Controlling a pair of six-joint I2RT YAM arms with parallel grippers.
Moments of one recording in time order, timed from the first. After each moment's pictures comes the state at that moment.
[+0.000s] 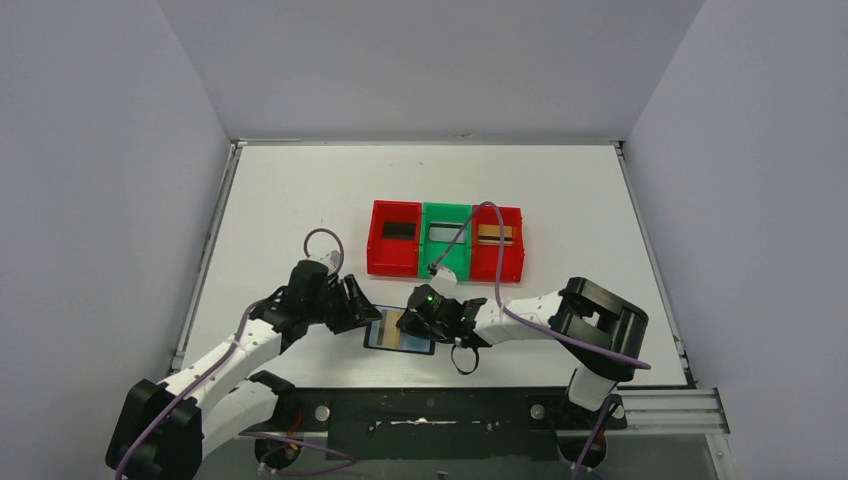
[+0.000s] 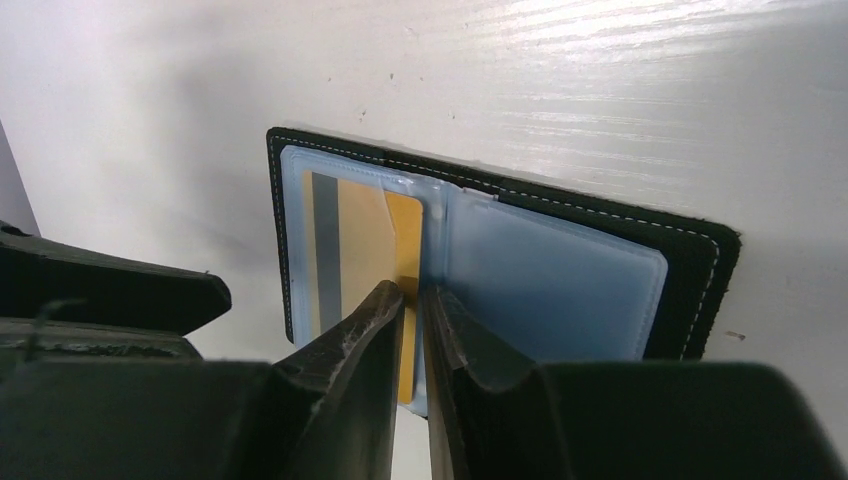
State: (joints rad) left arm -0.45 0.98 0.41 -0.25 0.32 -0.84; right arm 1.10 1.69 0.77 0.09 0.21 1.20
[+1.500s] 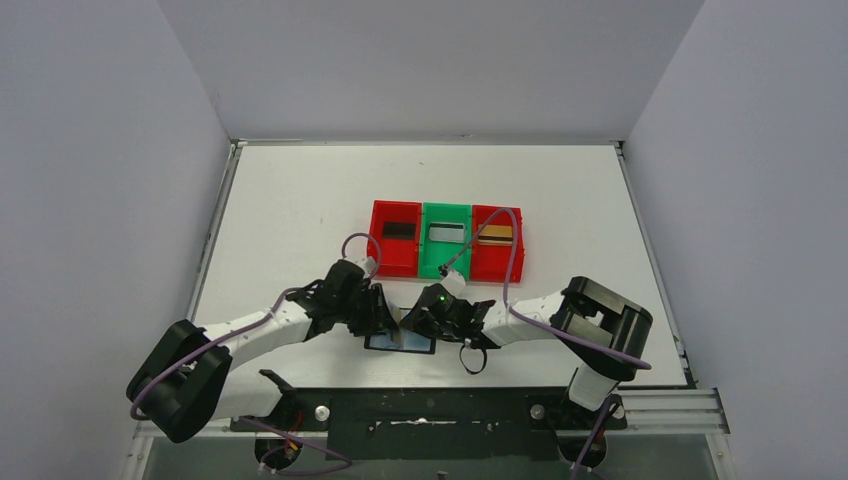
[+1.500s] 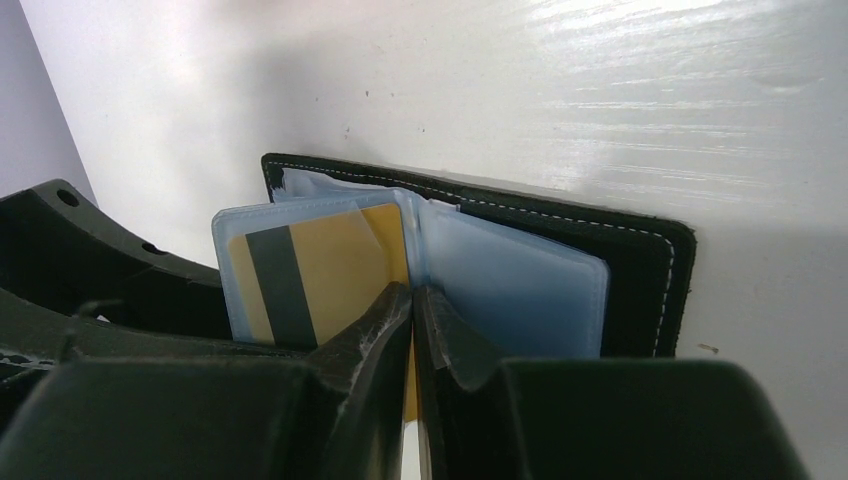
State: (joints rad) left arm -0.64 1.27 0.48 -0.15 0.27 -0.81; right arm 1.05 1.68 0.68 0.22 0.15 1.29
